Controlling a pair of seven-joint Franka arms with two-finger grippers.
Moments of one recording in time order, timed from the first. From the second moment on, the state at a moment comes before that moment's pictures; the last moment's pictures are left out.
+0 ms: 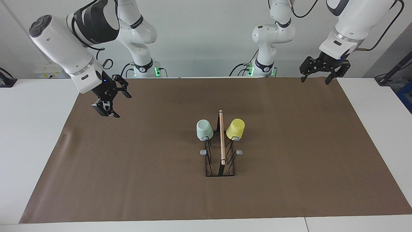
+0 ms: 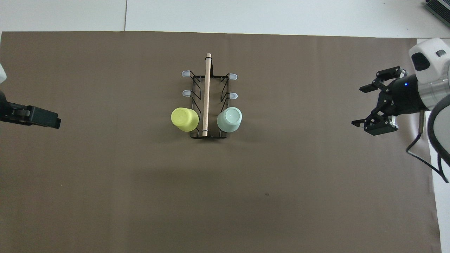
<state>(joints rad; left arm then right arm) 0.01 -0.05 -0.09 -1.58 -0.03 1.51 0.10 -0.12 0.03 0.12 -1.71 0.26 1.75 -1.15</state>
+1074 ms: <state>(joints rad) 0.01 -0.05 -0.09 -1.58 -0.03 1.51 0.10 -0.06 -0.04 0.06 -1.66 0.08 1.57 -0.39</state>
